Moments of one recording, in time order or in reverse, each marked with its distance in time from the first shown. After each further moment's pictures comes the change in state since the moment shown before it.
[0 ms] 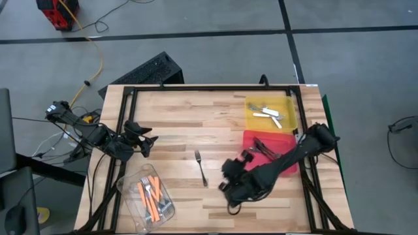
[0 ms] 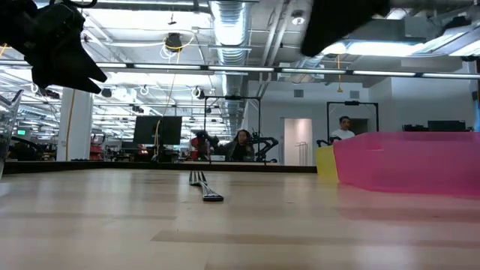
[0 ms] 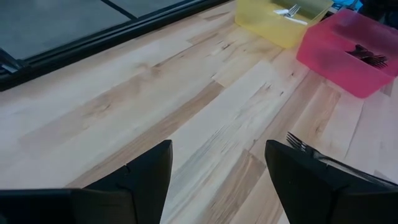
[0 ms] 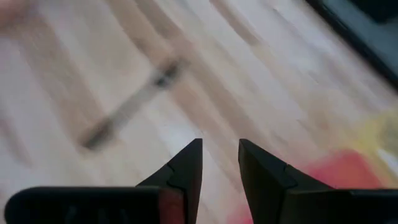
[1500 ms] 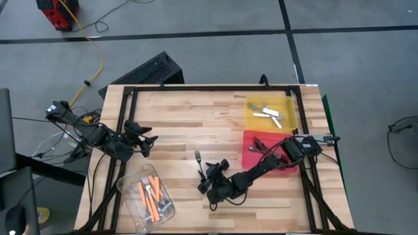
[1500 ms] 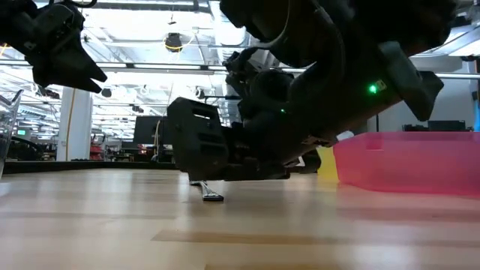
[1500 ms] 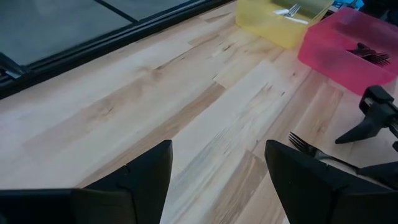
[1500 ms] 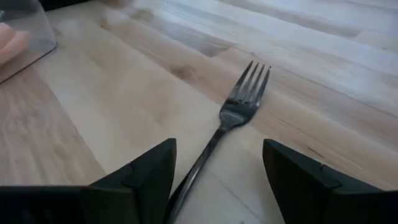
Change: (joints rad) left arm 0.000 0.000 0.000 -0.001 -0.007 0.021; right arm -0.089 0.406 -0.240 1.154 0.227 -0.172
